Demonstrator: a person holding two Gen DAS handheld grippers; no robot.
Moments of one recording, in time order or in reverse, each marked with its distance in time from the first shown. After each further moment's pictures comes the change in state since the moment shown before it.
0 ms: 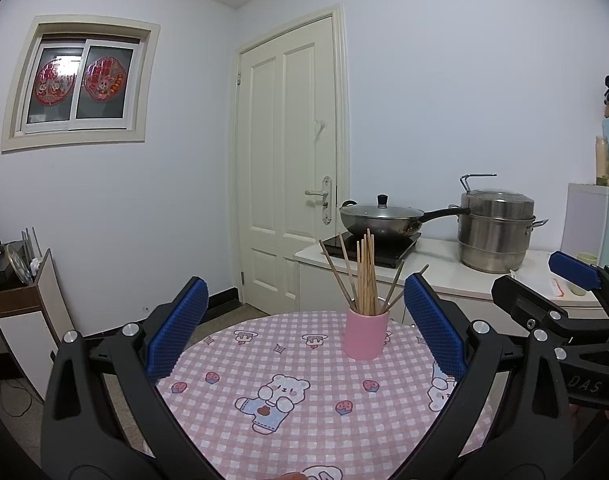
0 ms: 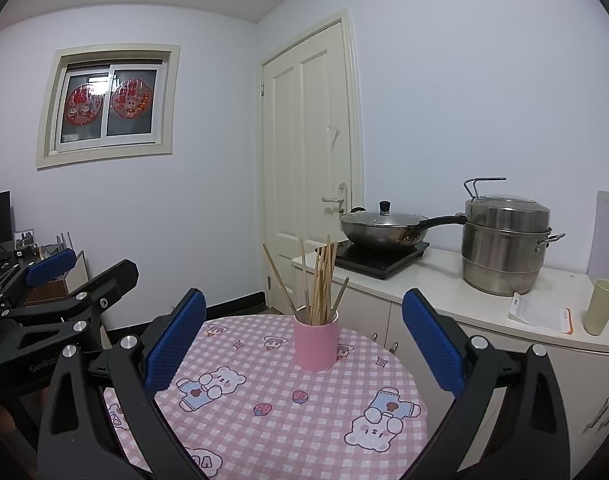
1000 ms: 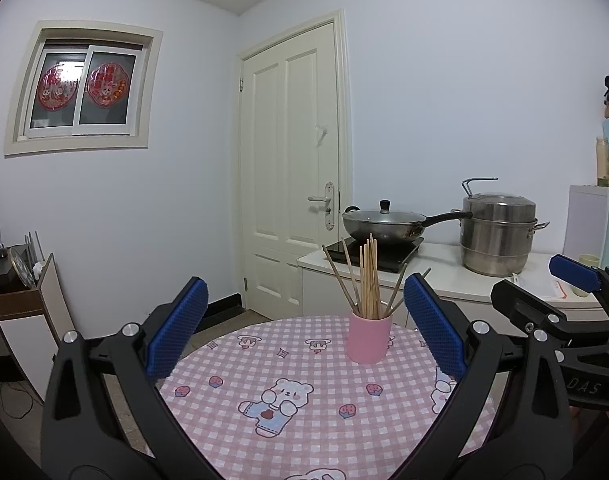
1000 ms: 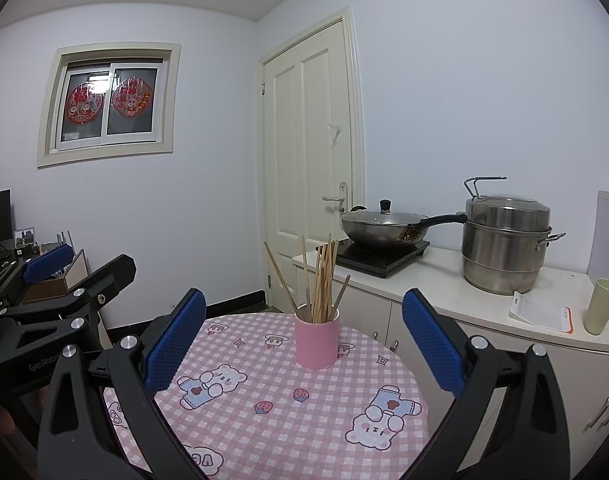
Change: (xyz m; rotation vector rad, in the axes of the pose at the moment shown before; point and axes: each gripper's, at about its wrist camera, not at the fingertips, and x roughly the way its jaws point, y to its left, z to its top) left arm -0.004 -0.002 -0.002 0.004 -0.024 0.011; right arm 0.001 0.000 0.000 -0.002 0.004 -0.001
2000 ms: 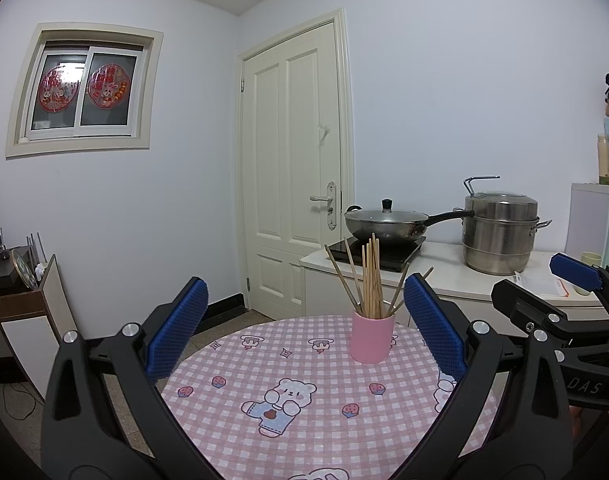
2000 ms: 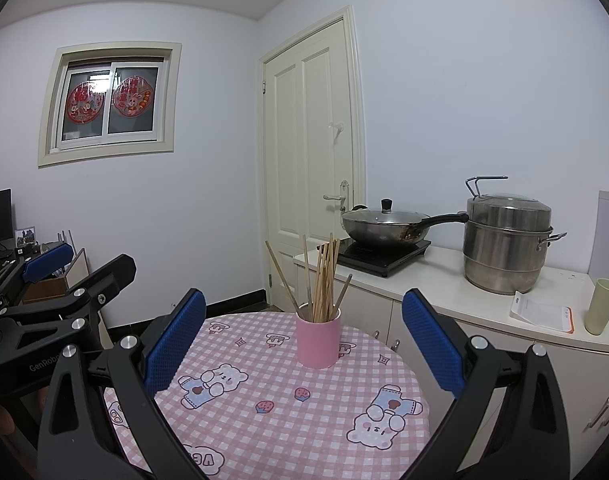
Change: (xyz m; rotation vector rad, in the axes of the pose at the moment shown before) left arm 0.001 0.000 0.001 0.004 0.002 0.006; right arm 0.000 0.001 0.000 0.000 0.001 0.001
